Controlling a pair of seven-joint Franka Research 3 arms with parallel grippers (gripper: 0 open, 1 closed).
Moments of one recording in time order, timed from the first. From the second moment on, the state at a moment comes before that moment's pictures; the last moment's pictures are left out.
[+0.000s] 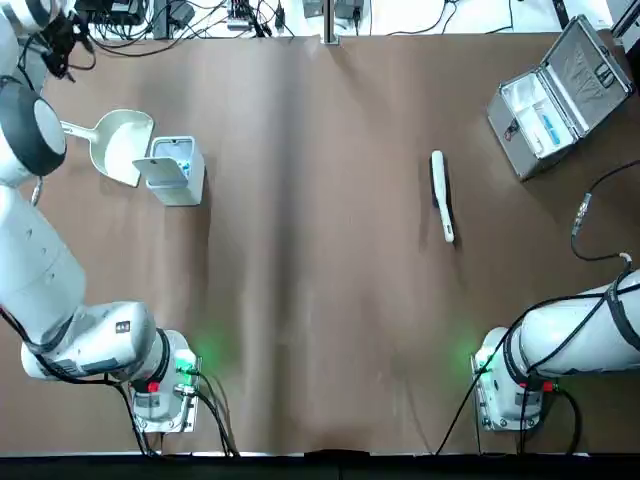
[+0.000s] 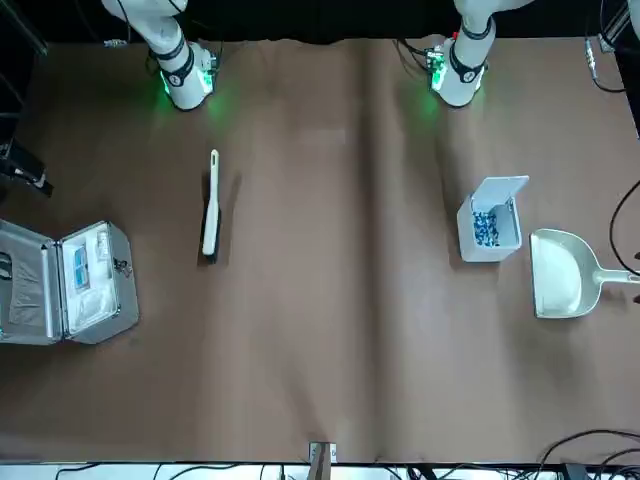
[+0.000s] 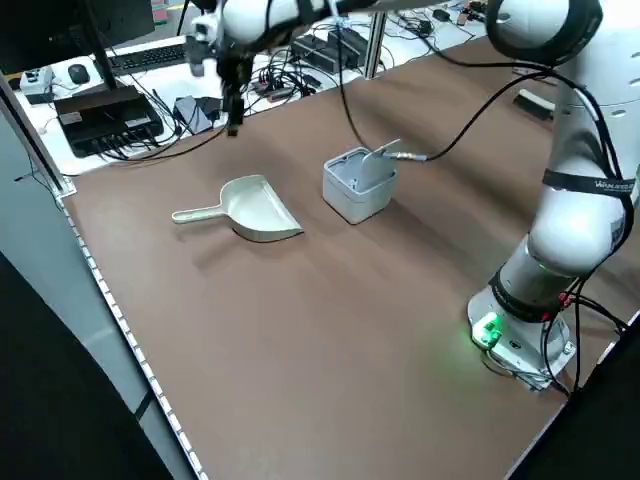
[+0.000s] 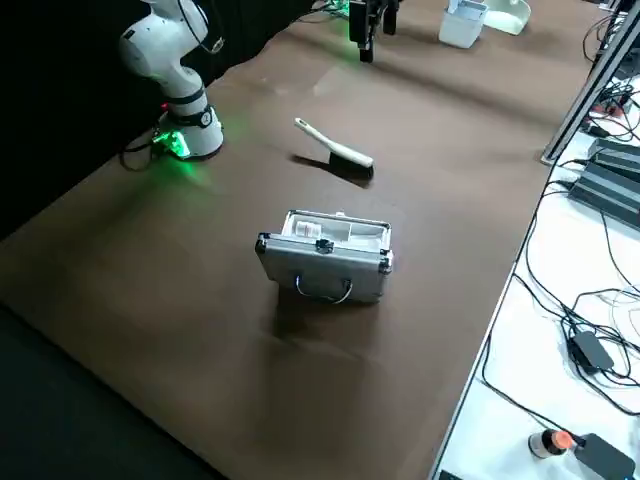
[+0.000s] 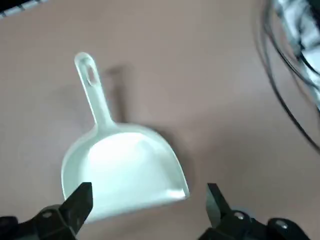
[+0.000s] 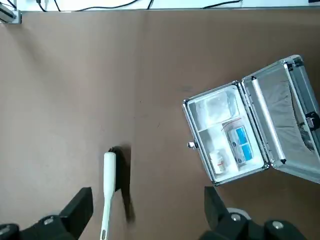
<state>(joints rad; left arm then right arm) 0.12 0.39 0.24 -1.61 0.03 2.15 -0.85 0.02 0.06 -0.11 -1.42 0.08 1.57 -0.10</state>
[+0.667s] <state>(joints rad) 0.13 0.19 0.02 -1.59 0.04 1.84 -0.63 0.02 0.06 -0.11 -1.42 0.08 1.57 -0.10</state>
